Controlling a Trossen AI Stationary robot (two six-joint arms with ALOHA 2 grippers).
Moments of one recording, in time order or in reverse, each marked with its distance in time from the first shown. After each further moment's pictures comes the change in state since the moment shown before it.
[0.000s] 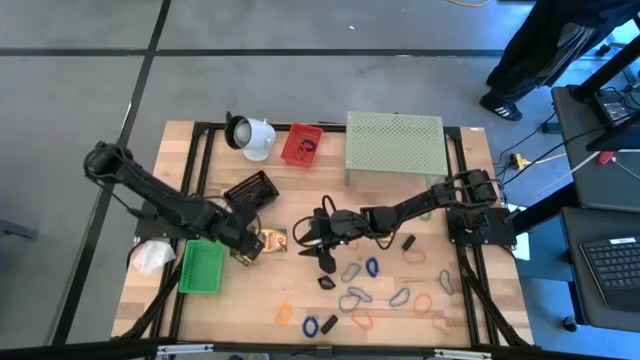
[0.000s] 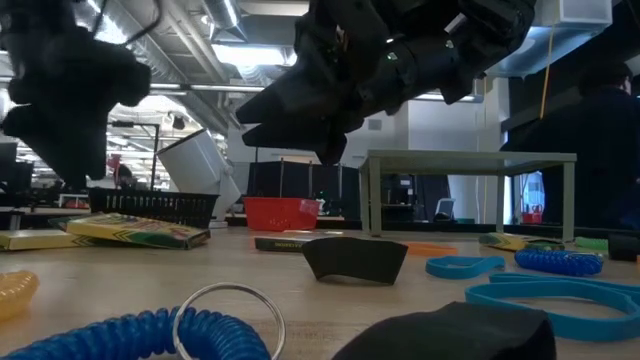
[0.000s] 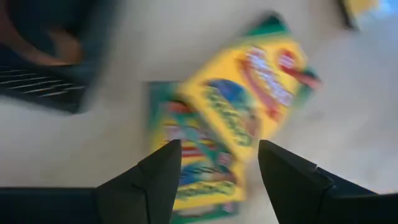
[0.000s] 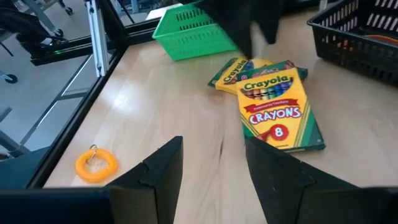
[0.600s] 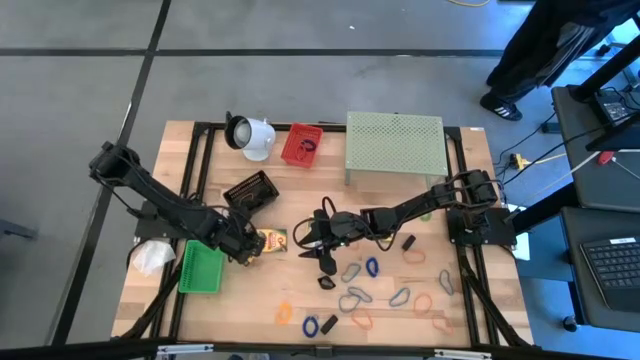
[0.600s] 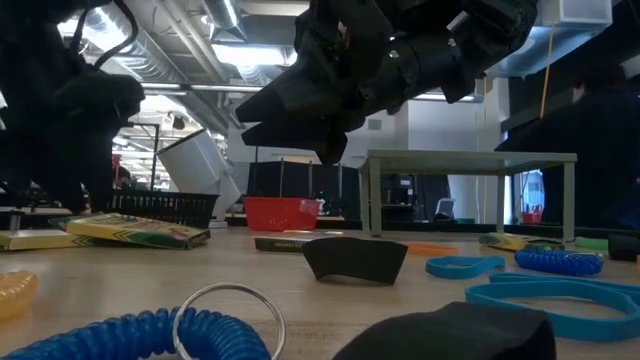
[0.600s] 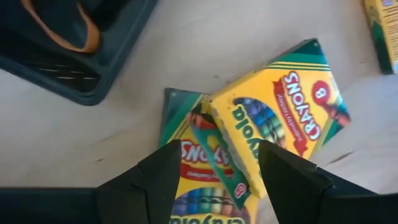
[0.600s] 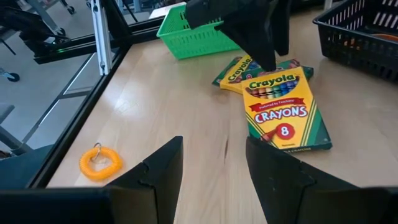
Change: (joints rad) left arm -0.056 0.064 -0.072 0.098 -0.122 -0.221; right arm 0.006 0.000 0.000 0.000 0.003 0.001
